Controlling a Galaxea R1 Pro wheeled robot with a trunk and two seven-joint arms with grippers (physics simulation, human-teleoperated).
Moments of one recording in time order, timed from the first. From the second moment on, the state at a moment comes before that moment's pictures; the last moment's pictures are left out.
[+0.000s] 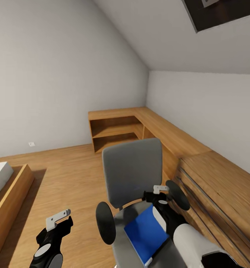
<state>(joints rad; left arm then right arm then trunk) -0.01 0.06 -0.17 -1.62 0.46 0.40 0.73 -0.74 0.12 0.14 -0.39 -0.14 0.04 -0.22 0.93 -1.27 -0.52</state>
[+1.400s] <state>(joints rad) -0.01 0.06 -0.17 -1.62 0.46 0.40 0.73 -0.81 0.10 0.14 -0.17 -0.14 -0.15 -0.22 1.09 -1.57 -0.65</state>
